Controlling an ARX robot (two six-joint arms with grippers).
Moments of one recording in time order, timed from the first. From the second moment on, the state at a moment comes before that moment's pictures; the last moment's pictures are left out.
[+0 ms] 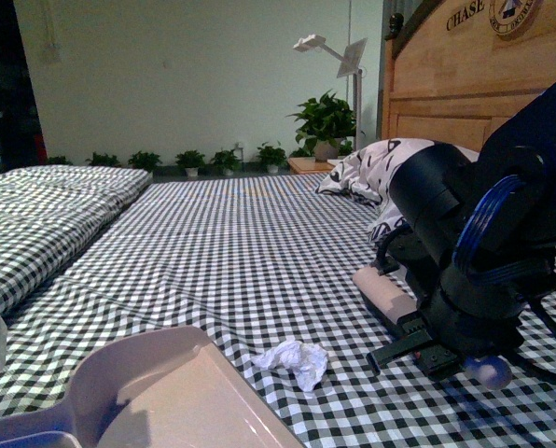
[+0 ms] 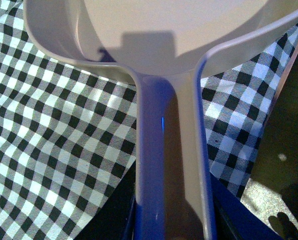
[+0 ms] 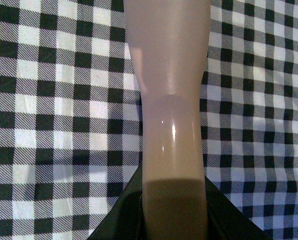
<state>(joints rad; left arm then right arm) 0.11 1.59 0.89 -0.33 0.50 1.17 0.29 2.00 1.38 -0.33 0.35 -0.05</state>
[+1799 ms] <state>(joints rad) 0.11 1.59 0.89 -0.33 0.50 1.18 0.51 1.67 1.22 -0.35 -0.04 0.25</state>
